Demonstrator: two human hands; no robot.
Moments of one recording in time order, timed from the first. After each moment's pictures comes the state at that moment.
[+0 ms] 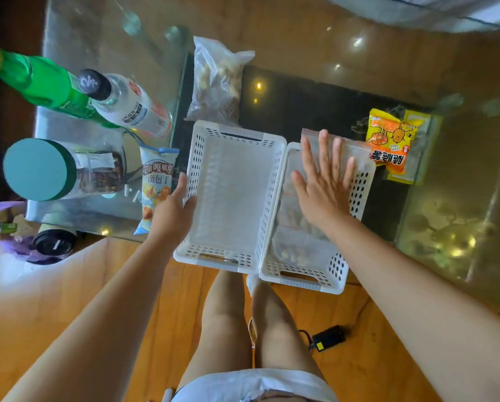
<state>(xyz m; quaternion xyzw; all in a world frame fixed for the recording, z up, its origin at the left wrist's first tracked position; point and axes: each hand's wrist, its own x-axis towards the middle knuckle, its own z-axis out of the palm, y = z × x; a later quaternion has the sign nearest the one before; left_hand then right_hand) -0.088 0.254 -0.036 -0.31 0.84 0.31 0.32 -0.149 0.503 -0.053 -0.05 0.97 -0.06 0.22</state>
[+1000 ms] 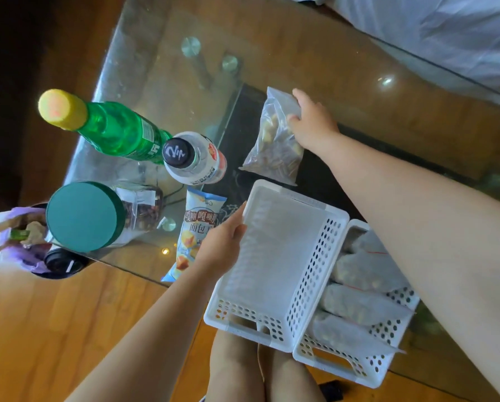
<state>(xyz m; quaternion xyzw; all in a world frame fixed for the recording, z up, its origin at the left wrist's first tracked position) -0.135 0.229 -0.076 -0.25 0.82 0.40 0.33 -0.359 0.335 -0.077 -0.07 0.93 -0.21 0.30</state>
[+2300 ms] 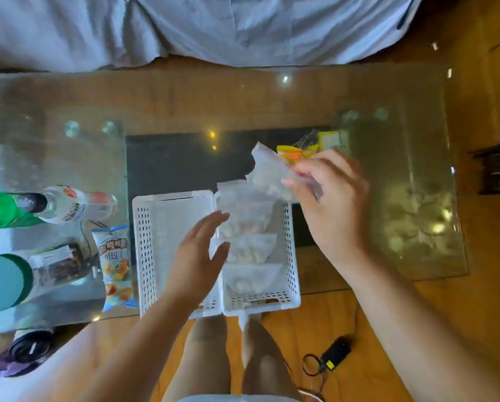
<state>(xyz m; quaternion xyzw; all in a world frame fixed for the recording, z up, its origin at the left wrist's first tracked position) -0.122 0.377 0.068 0.02 0.89 0.40 0.23 -0.164 0.576 0.134 0.02 0.94 -0.31 -0.15</state>
